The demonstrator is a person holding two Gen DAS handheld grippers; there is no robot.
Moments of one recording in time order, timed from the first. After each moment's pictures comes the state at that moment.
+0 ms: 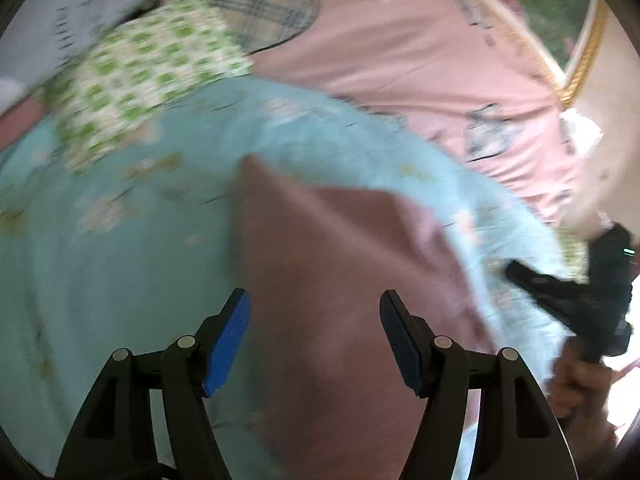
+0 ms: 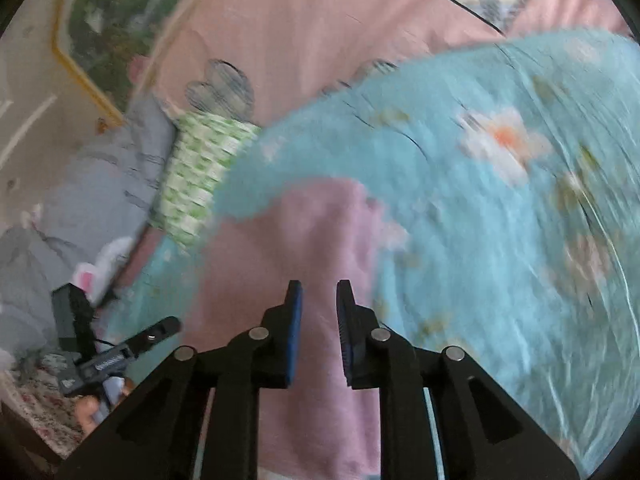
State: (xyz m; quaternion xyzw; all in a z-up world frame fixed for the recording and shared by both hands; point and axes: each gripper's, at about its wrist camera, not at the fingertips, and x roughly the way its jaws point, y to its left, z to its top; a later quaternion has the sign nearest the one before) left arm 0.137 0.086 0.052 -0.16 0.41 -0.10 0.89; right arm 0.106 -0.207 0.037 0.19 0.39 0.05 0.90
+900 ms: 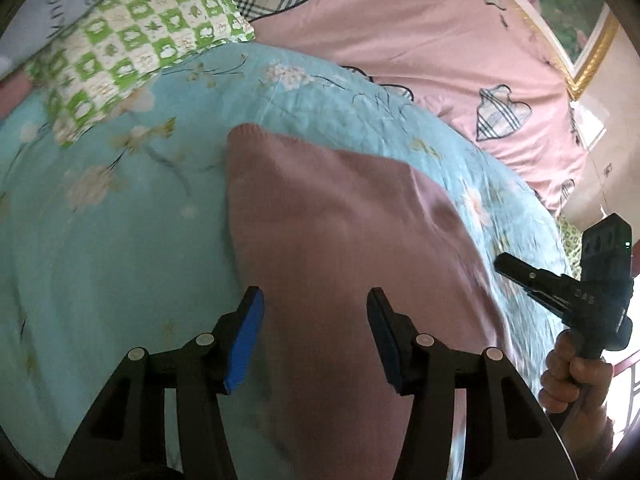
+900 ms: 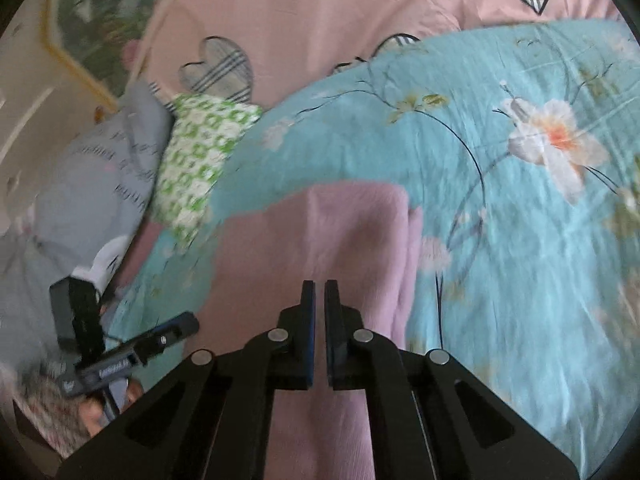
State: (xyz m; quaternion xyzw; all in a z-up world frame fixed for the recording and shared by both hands) left arm 0.128 0.091 0.025 -0.16 0.45 -0.08 0.87; right arm 0.119 -0.207 0.017 0.19 0.43 0.06 0.88
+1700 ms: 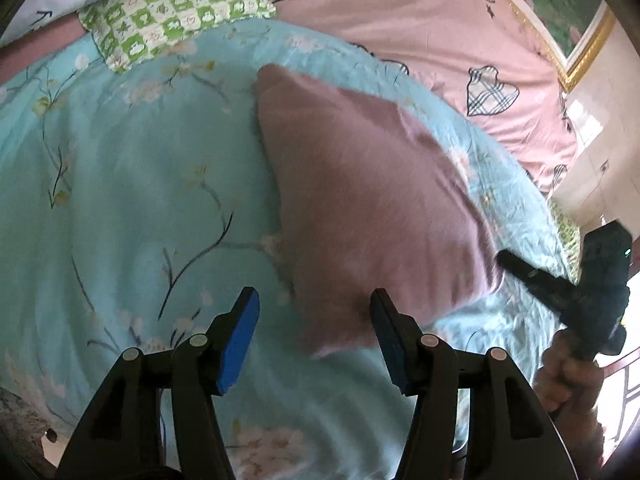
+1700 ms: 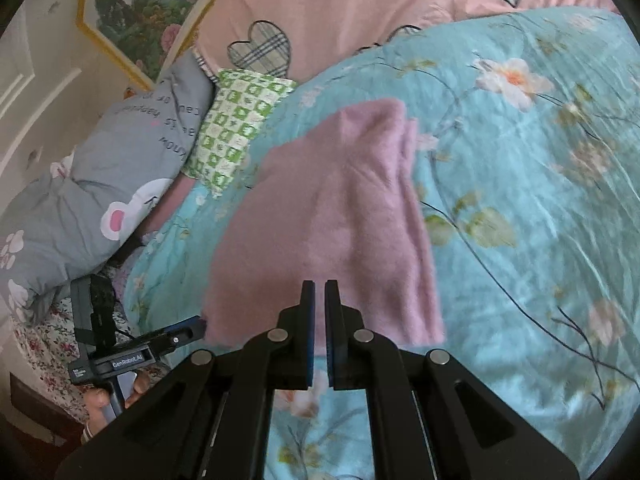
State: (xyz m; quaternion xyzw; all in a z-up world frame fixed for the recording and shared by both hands) left arm 0.016 0.088 0.010 -0.18 0.47 -0.08 0.86; right arm 0.018 -0.175 0.003 0.17 0.42 0.06 0.89
